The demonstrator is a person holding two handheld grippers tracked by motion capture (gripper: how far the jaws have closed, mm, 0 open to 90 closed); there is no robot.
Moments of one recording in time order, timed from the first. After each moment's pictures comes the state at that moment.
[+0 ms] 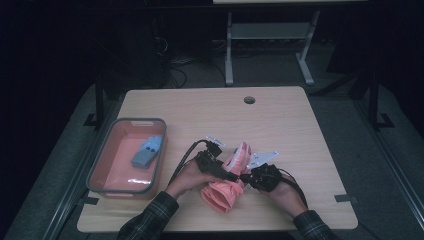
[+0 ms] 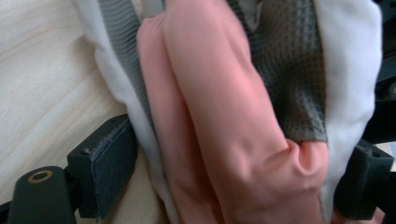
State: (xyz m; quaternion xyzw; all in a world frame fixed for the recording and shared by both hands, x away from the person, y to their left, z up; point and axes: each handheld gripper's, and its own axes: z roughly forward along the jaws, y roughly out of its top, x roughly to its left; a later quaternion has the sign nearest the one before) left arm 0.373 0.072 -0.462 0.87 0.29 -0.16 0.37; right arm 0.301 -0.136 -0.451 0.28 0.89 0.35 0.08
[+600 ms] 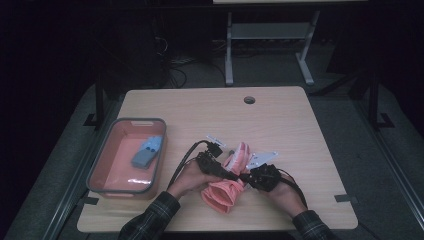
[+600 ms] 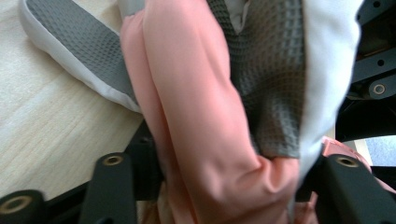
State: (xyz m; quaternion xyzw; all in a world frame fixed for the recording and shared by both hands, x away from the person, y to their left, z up) left arm 0.376 0.073 -0.465 0.86 0.29 -0.20 0.36; right arm 0.301 -0.135 -0.453 0.28 0.89 0.35 0.09
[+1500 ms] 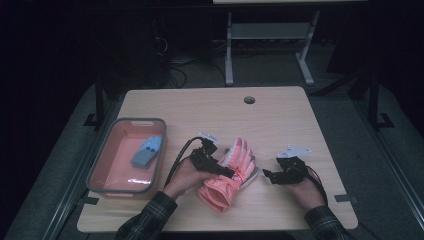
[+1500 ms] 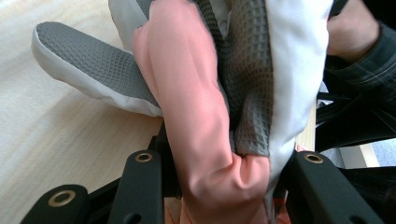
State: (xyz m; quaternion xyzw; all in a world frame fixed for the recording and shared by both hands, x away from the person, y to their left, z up) left arm 0.367 0.088 -0.436 0.86 0.29 -0.17 0.39; right arm 0.318 -0.213 -0.470 0.42 0.82 0.34 0.16
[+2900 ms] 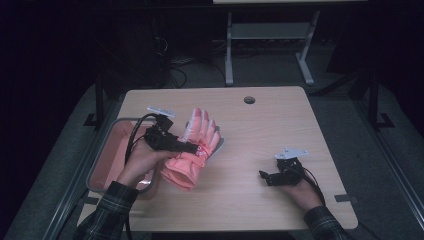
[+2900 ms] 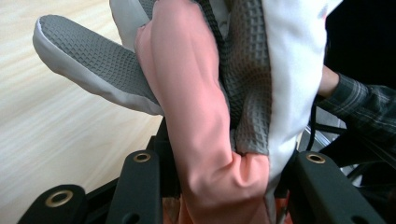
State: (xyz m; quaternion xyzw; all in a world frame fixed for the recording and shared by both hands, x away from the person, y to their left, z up) left arm 0.365 0.193 -0.333 0.83 0.35 -0.09 0.43; right arm 0.320 -0.207 -0.482 0.43 0.81 0.36 0.16
